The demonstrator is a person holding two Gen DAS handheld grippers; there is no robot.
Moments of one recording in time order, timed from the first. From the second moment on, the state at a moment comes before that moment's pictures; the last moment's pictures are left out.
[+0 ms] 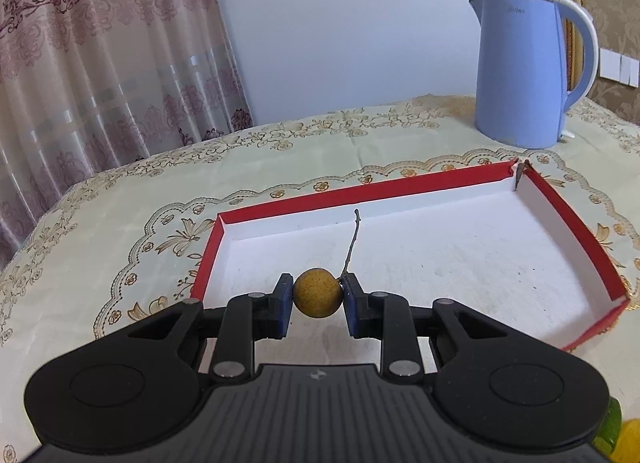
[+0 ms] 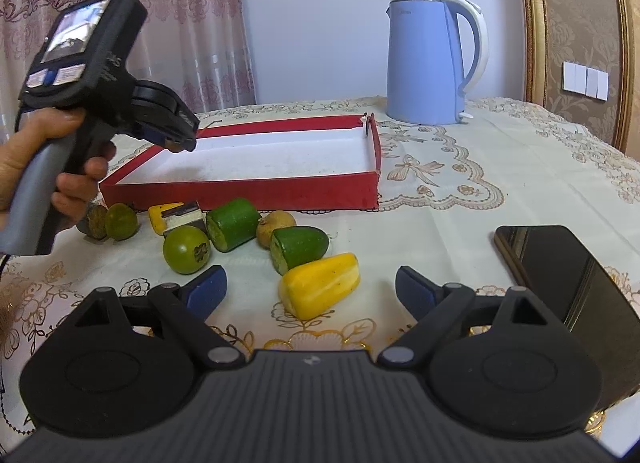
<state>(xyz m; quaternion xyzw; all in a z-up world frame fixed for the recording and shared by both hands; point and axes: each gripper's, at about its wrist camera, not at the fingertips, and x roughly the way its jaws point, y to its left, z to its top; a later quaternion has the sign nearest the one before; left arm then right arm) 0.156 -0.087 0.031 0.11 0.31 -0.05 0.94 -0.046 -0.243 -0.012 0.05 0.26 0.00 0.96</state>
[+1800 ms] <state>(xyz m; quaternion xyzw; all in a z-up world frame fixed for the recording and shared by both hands) 0.026 -0.025 0.008 0.05 0.19 0.04 0.98 -0.032 -0.241 -0.014 -0.01 0.30 0.02 0.95</state>
